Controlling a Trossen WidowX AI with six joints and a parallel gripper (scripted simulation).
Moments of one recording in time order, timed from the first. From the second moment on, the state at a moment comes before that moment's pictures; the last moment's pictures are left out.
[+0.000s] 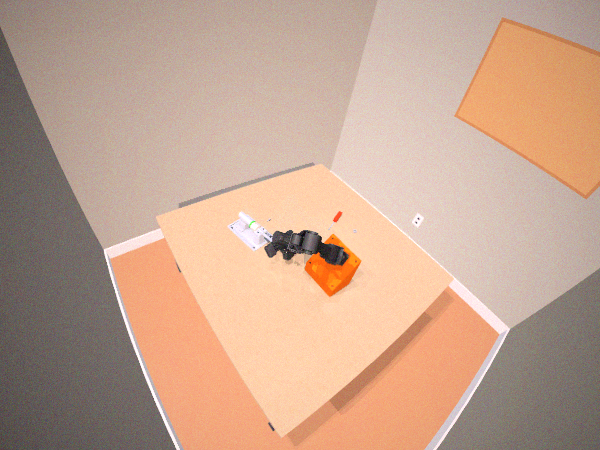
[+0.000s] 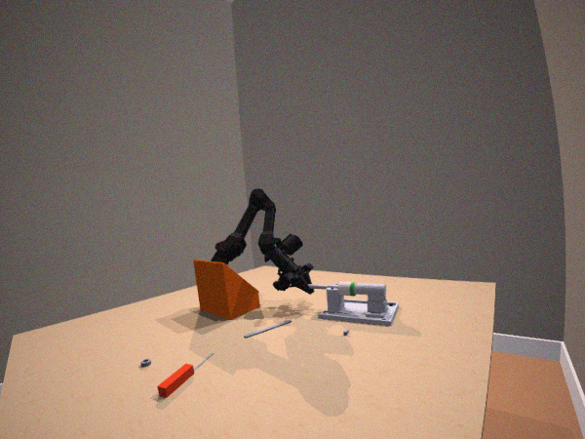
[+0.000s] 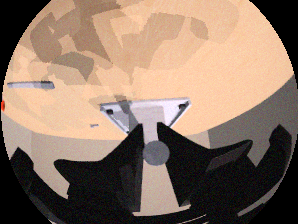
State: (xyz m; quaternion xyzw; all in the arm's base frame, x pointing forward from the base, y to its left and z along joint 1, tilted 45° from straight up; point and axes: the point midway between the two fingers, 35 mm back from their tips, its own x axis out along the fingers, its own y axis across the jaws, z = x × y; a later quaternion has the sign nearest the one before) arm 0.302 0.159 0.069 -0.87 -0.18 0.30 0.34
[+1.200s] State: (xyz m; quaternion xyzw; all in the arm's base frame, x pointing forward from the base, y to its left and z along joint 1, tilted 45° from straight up) arm 0.299 0.159 0.069 -0.87 -0.18 0.30 0.34
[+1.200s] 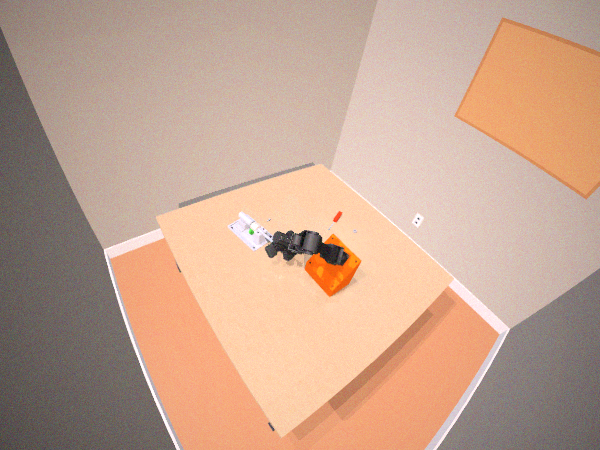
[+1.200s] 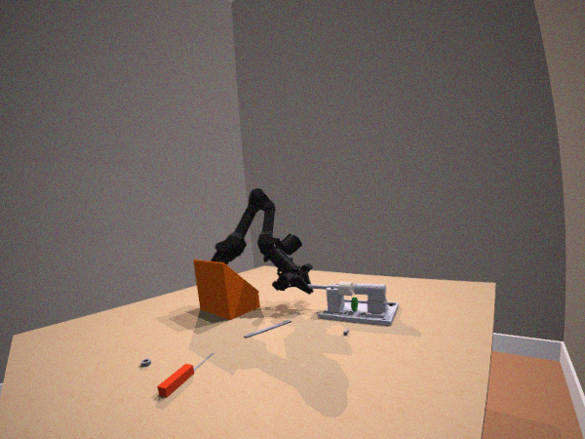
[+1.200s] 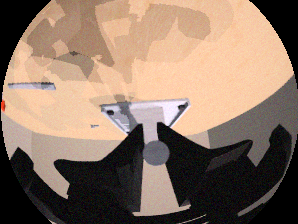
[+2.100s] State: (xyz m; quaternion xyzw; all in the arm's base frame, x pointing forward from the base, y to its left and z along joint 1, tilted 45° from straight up) arm 0.304 0.159 0.069 -0.87 -0.18 0.30 0.34
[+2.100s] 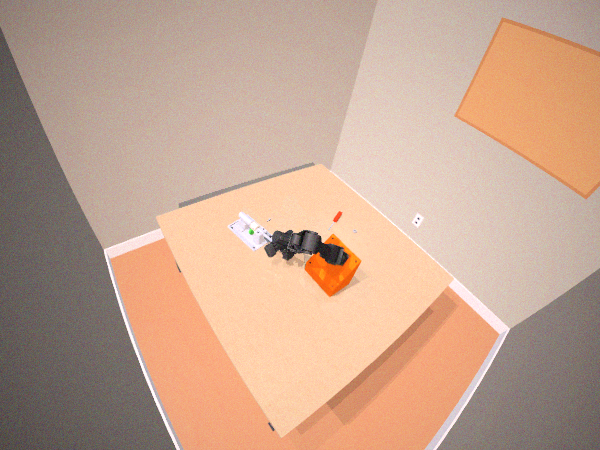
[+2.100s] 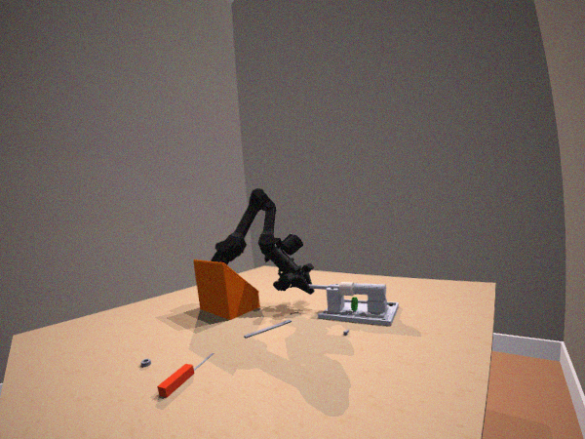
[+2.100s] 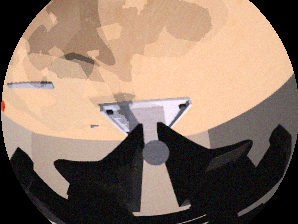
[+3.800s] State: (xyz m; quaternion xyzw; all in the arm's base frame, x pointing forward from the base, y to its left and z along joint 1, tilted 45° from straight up) arm 0.322 0.159 0.072 -0.87 -0.18 0.30 0.34
